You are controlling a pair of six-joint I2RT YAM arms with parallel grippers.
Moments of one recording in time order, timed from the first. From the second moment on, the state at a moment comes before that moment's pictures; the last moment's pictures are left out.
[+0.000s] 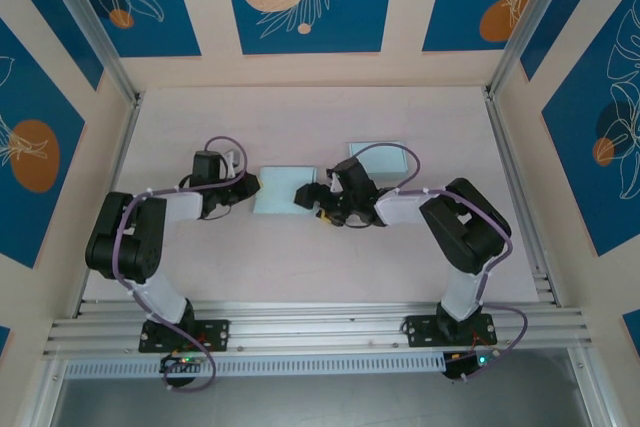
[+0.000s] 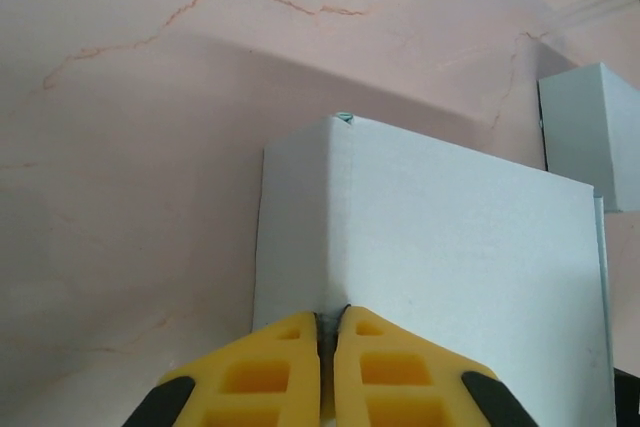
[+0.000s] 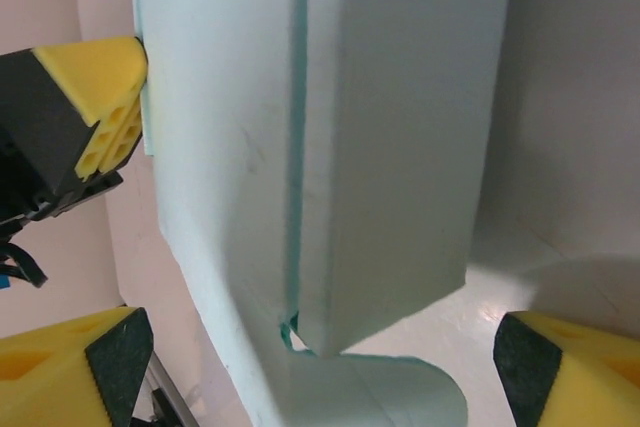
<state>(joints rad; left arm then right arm) -0.16 1.69 0.73 0.19 0.50 -0.56 0.63 1.82 0.87 0.23 -0.49 0.99</state>
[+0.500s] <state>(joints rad) -0.16 1.69 0.73 0.19 0.50 -0.58 0.55 2.00 0.99 0.36 -0.63 0.96</state>
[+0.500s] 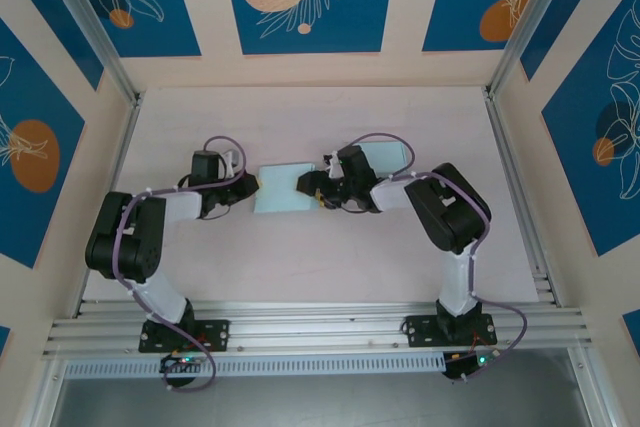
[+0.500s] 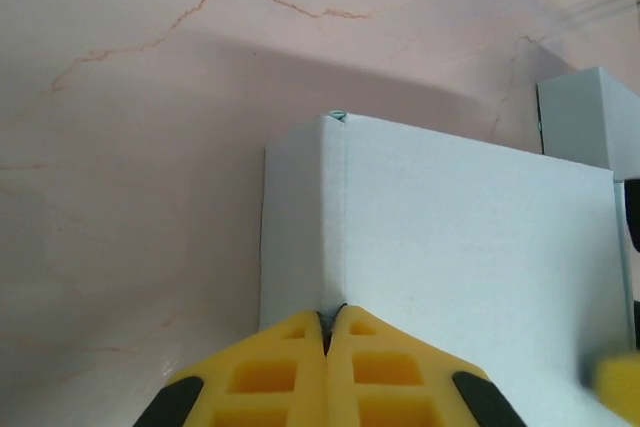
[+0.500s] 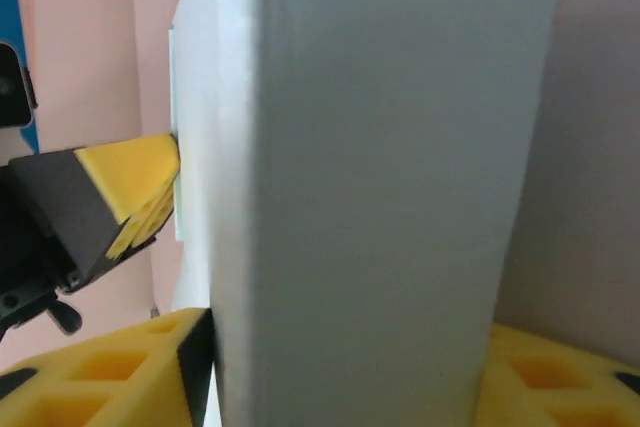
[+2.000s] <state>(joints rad) -0.85 1.34 0.74 -0.10 -0.11 0.74 0.37 1.57 0.91 -0.36 -0.91 1.13</state>
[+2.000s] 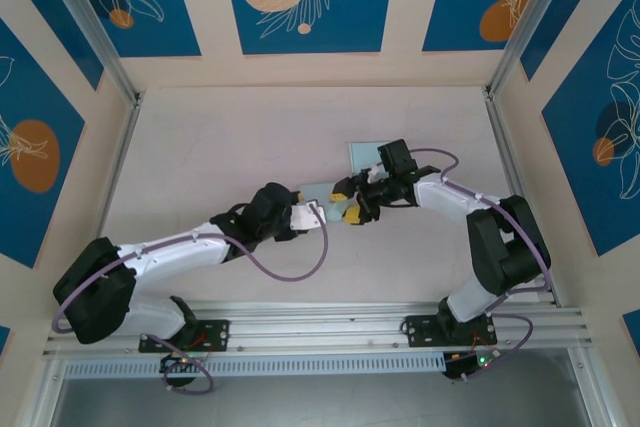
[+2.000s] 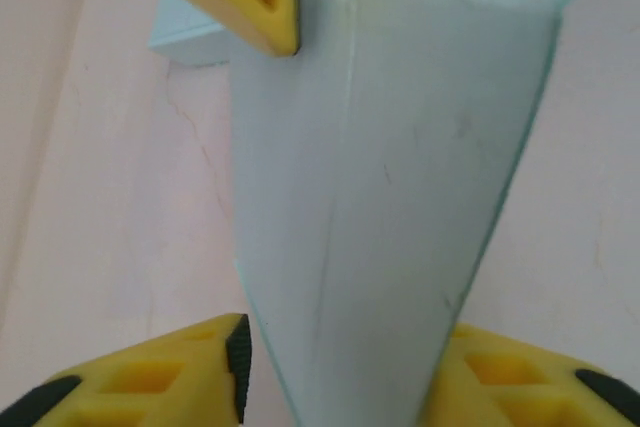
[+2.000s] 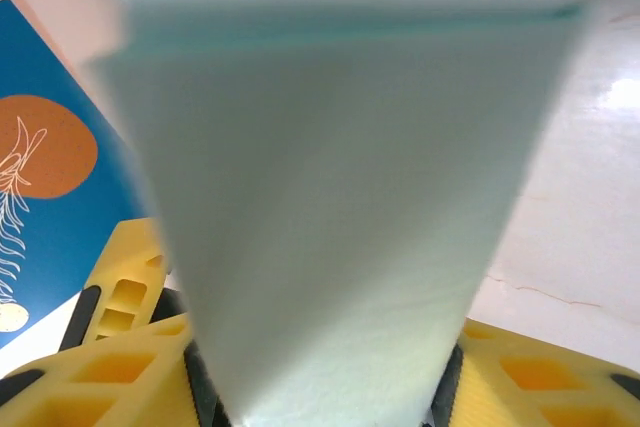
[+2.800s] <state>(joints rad) -0.86 1.33 0.61 -0.07 -0.09 0.87 0.32 1.45 0.87 -0.35 -0.80 1.07</state>
